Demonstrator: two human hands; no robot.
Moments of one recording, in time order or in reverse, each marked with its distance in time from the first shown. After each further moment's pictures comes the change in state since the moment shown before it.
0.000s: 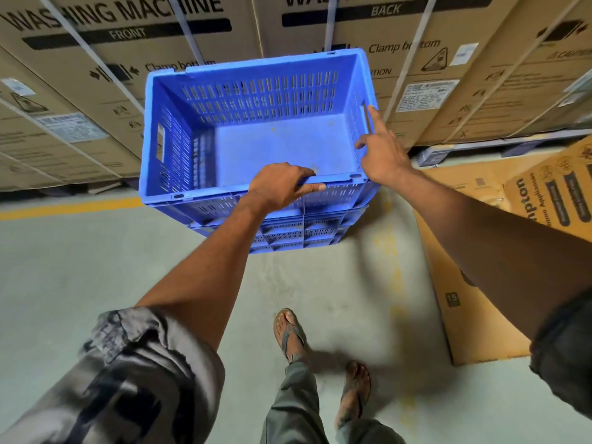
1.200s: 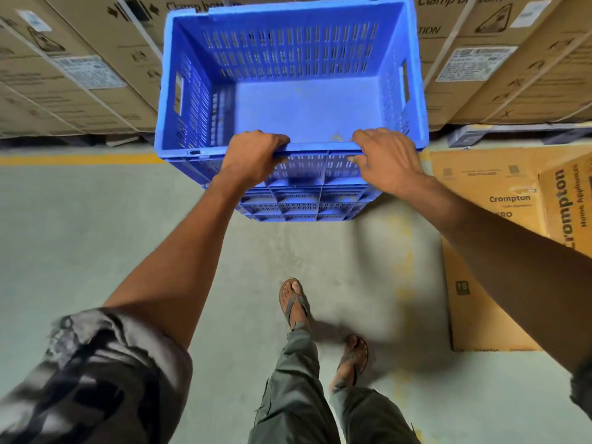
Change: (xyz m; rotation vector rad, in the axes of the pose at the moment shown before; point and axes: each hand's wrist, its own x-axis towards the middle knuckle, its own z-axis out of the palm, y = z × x) left_hand -0.062 -0.044 -0.007 0.159 0.022 -0.242; right_hand -0.044 -0.025 0.041 -0.190 0.095 -0.456
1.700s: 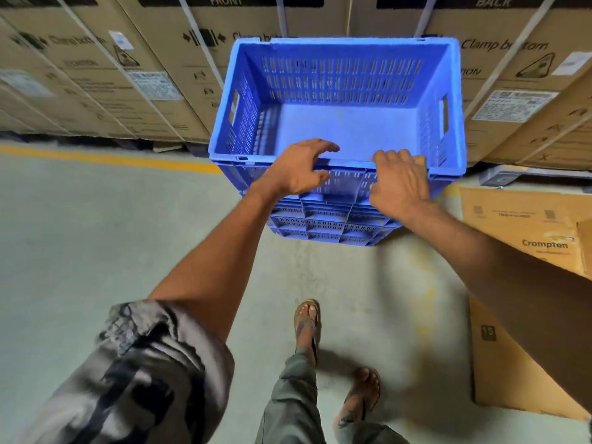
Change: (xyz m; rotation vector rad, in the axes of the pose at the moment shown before) left_hand -0.018 0.005 -0.025 -0.508 -0.059 -0.065; right_hand 0.013 -0.053 0.000 -0.146 -0.059 0.146
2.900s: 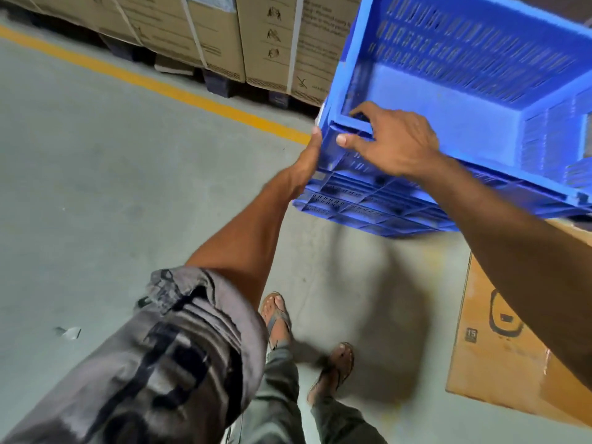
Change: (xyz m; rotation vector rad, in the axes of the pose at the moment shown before) left_hand -0.075 -0.213 0.040 -1.256 0.064 -0.525; right_hand 0.102 -0.244 0.002 0.114 -0.094 -0.271
